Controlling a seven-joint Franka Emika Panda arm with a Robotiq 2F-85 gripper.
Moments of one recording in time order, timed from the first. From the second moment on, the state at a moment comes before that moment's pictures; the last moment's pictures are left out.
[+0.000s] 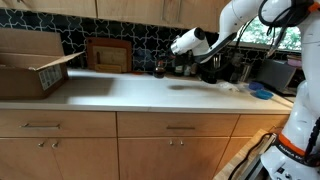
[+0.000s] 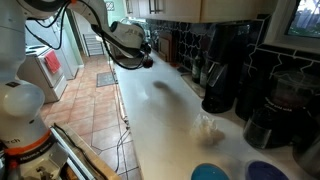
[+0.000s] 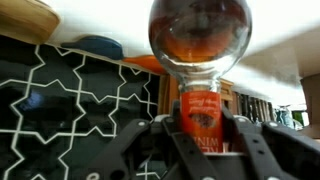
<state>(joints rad) 0.40 0.41 -0.46 -1.79 -1.53 3.36 1.57</state>
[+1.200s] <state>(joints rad) 0.33 0.50 -0.31 -1.71 -1.45 3.41 1.41</state>
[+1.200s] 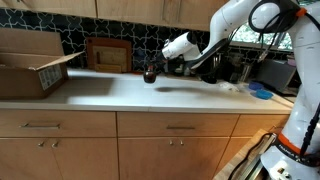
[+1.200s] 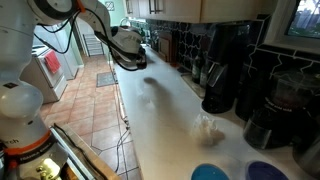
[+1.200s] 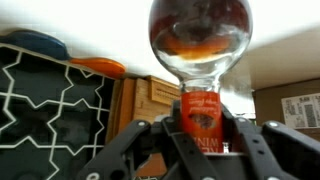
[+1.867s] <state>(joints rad) 0.10 0.63 0.07 -1.71 -0.94 3.41 0.65</state>
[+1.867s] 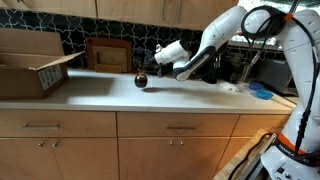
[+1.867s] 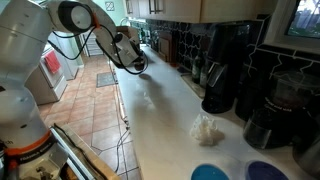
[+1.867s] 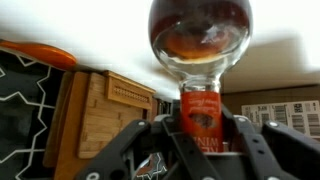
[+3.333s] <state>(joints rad) 0.01 0.70 0.18 -1.69 -0.86 3.41 0.47</state>
